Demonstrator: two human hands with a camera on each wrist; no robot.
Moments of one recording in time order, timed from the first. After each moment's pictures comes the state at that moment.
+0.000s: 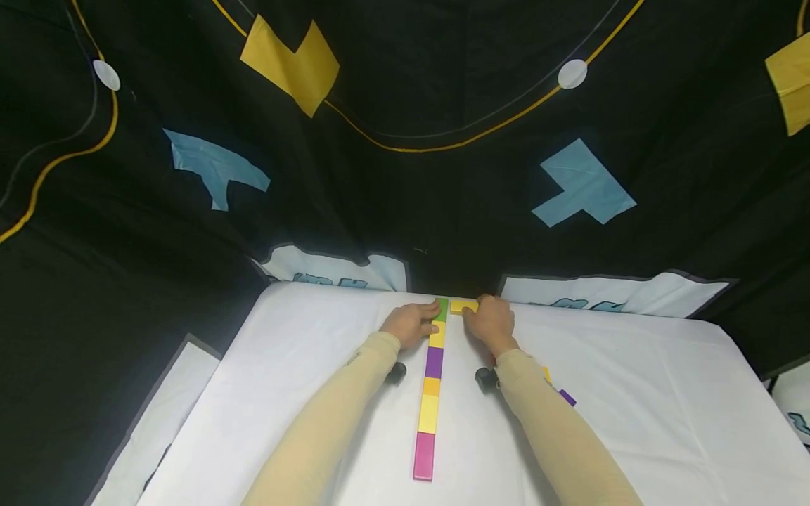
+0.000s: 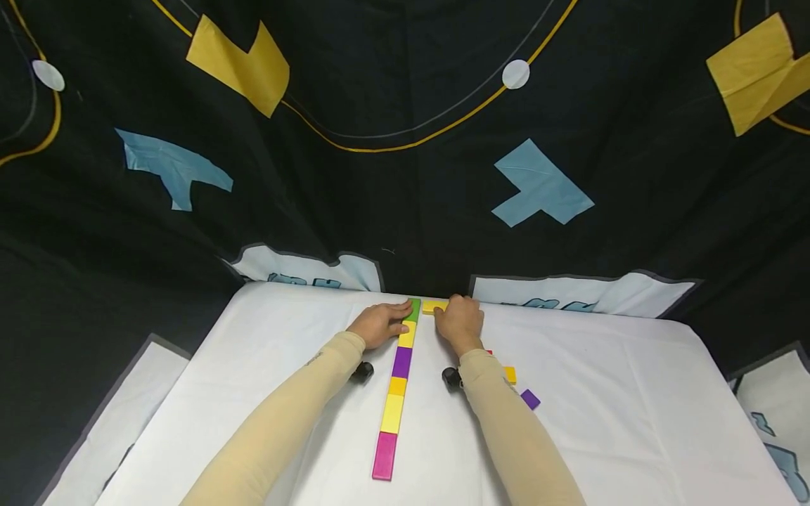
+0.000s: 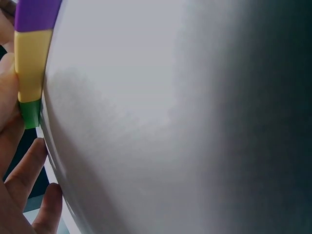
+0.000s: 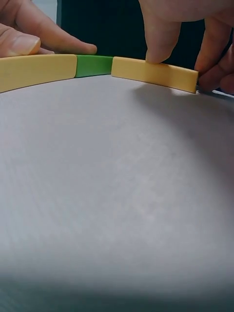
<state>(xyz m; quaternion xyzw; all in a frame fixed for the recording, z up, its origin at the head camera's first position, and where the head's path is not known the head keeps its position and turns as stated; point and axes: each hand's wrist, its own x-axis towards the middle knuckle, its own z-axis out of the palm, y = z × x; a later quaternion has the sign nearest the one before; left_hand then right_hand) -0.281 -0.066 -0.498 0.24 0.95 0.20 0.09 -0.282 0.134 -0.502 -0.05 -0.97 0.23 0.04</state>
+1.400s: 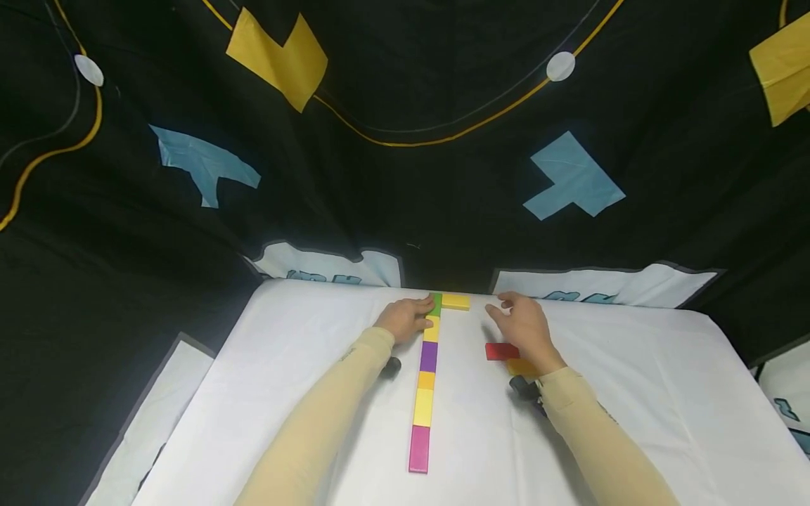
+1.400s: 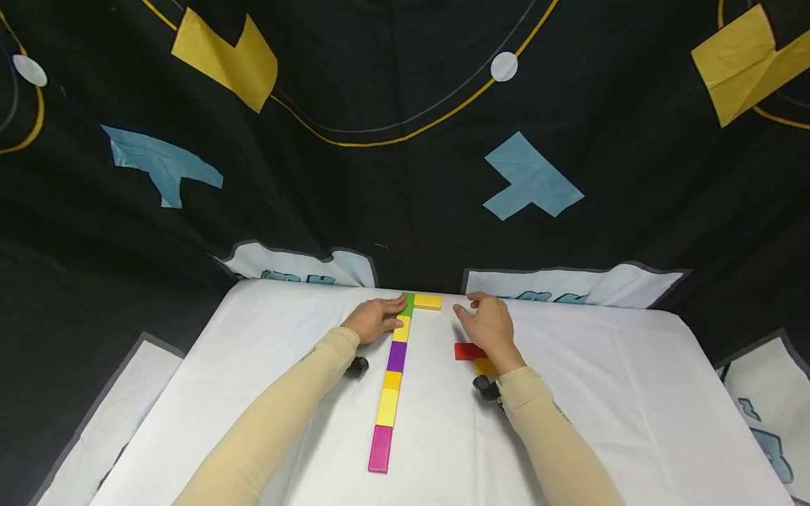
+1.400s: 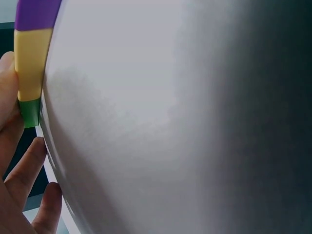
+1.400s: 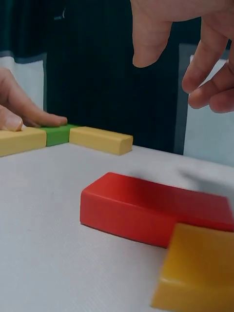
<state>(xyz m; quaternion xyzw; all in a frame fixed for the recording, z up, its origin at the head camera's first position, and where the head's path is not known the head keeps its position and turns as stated) -0.283 -0.067 -0.499 0.24 0.95 0.20 0.09 -0.231 0.188 -0.459 -0.04 -0.95 0.31 0.01</state>
